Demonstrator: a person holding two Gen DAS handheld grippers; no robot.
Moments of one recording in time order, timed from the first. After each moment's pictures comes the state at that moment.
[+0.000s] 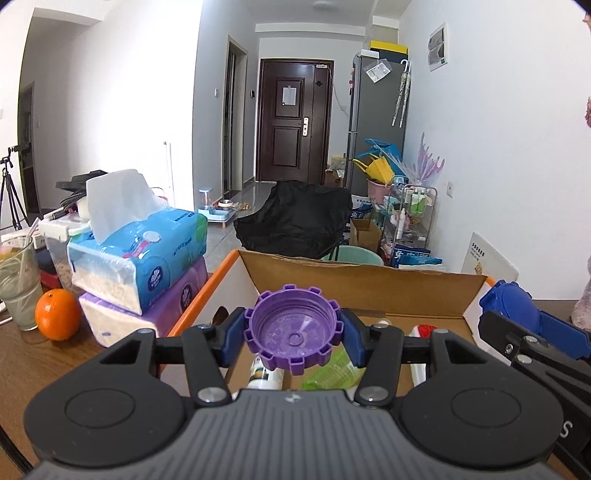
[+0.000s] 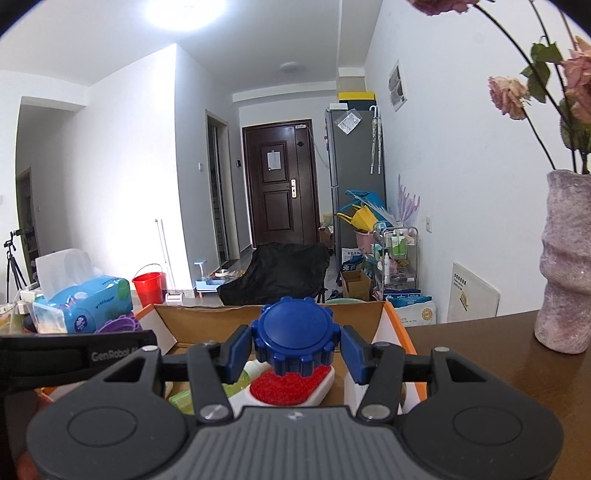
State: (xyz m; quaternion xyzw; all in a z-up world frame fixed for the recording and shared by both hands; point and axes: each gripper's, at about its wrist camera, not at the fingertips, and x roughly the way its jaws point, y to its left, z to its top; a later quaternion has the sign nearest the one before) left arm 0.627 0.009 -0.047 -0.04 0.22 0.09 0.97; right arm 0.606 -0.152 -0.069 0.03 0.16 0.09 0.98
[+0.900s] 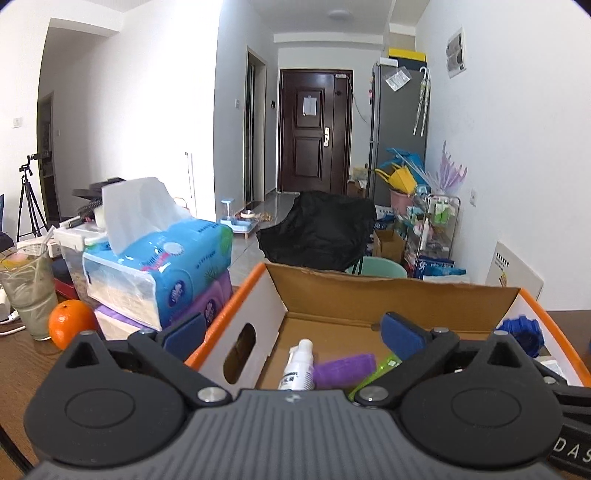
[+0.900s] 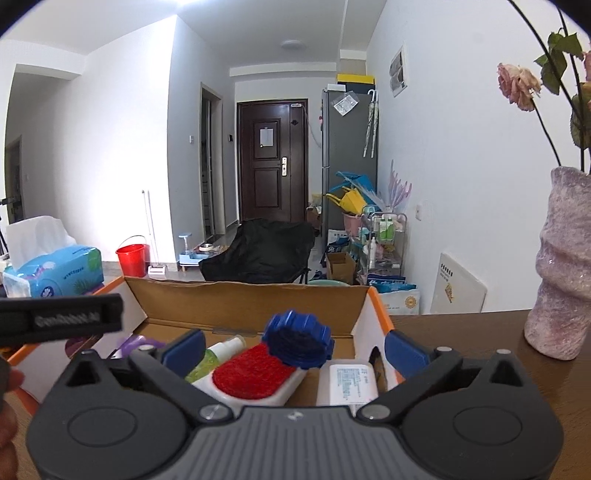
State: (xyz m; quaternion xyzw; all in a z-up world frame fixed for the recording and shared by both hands) left arm 0.637 0.020 -0.050 -0.03 0.20 0.12 0.97; right arm 0.626 -0.148 -0.077 0.00 0.19 0.07 0.98
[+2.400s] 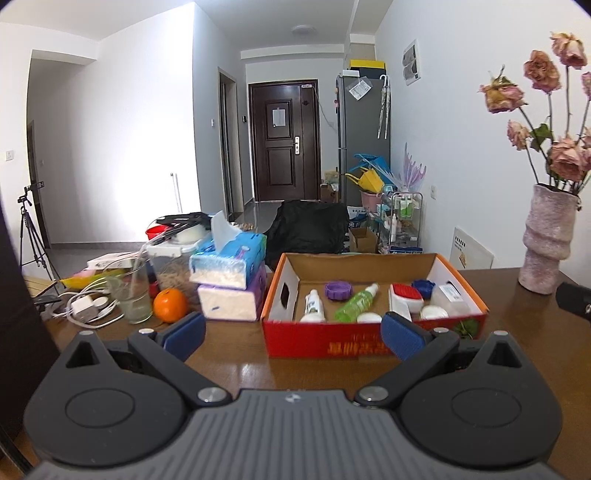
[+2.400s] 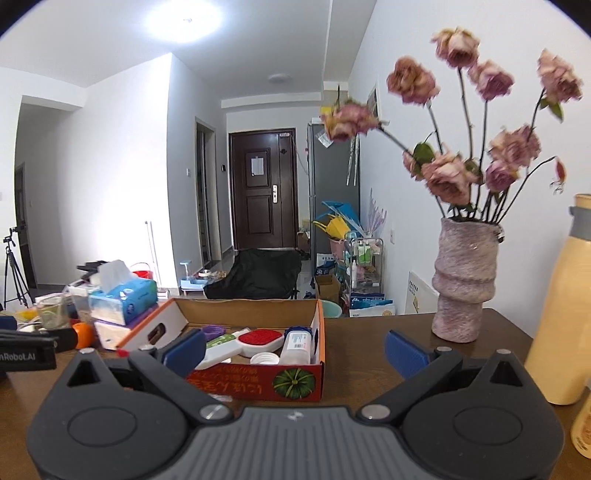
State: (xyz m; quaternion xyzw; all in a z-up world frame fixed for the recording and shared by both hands) left arm 0.387 0.016 0.037 0.01 0.20 0.08 0.98; right arm 0.382 -0.214 0.024 0.02 0.15 0.06 0.99
